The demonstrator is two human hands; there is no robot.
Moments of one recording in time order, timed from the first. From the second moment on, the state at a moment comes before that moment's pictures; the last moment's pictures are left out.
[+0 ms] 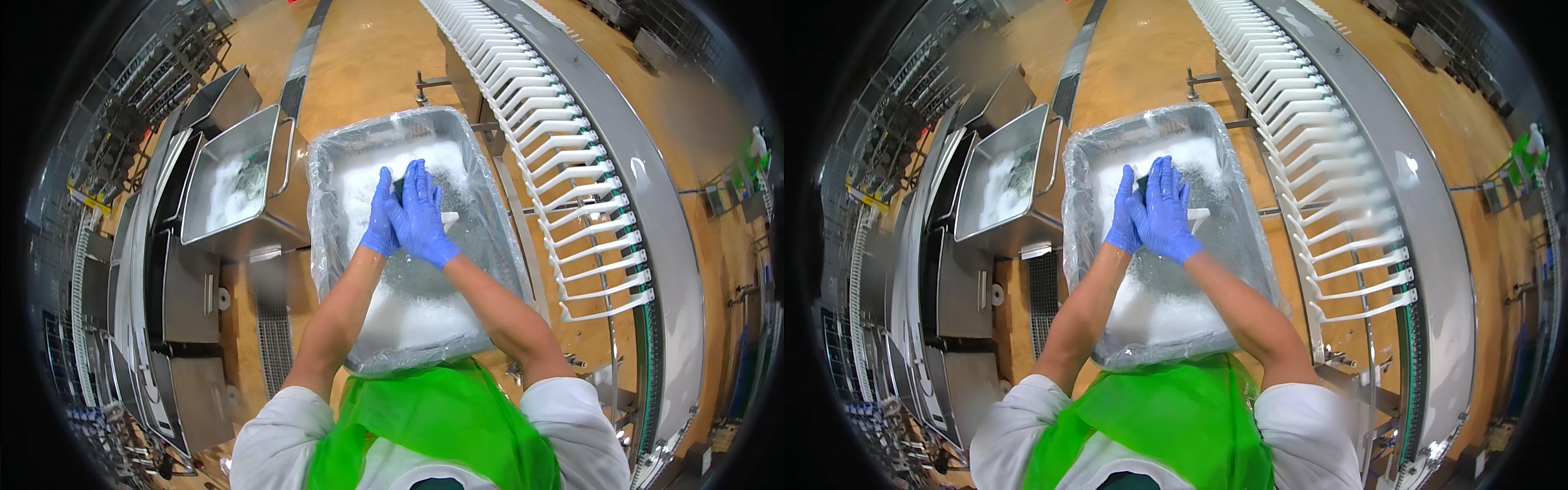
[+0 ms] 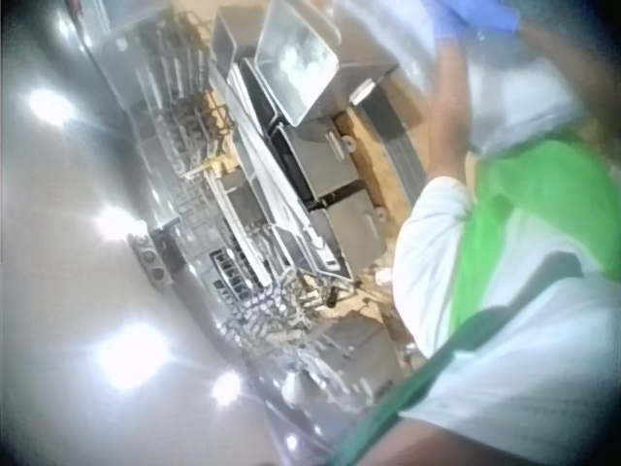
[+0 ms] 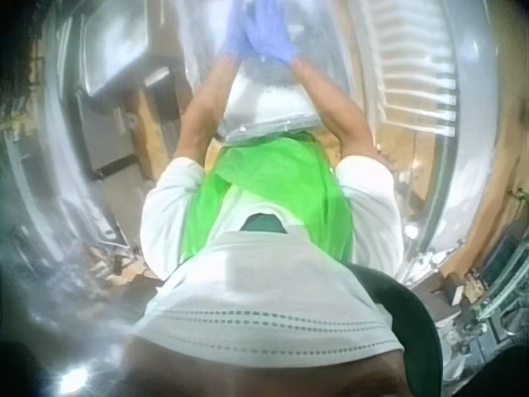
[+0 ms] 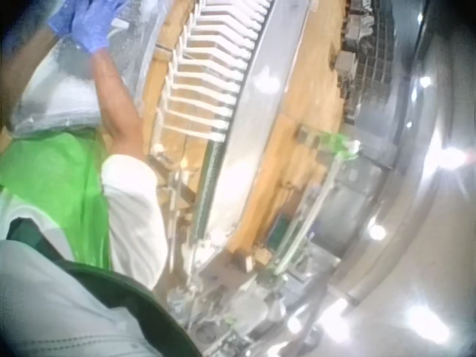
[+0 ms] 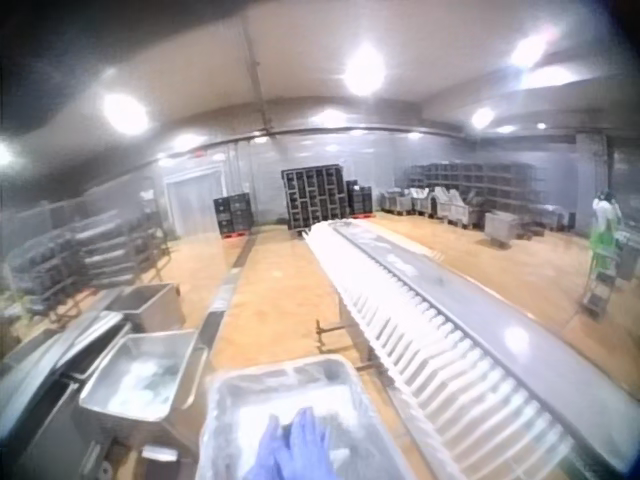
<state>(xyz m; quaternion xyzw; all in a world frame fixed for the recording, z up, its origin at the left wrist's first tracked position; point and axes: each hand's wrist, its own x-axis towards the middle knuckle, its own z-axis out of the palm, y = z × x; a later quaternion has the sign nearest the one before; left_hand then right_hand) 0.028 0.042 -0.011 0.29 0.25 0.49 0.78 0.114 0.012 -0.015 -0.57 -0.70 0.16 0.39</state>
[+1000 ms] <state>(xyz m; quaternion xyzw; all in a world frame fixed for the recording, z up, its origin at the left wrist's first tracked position) -0.033 0.077 -0.017 0.24 0.12 0.49 0.83 0.159 -0.012 -0.047 -0.48 -0.76 0.39 -0.18</state>
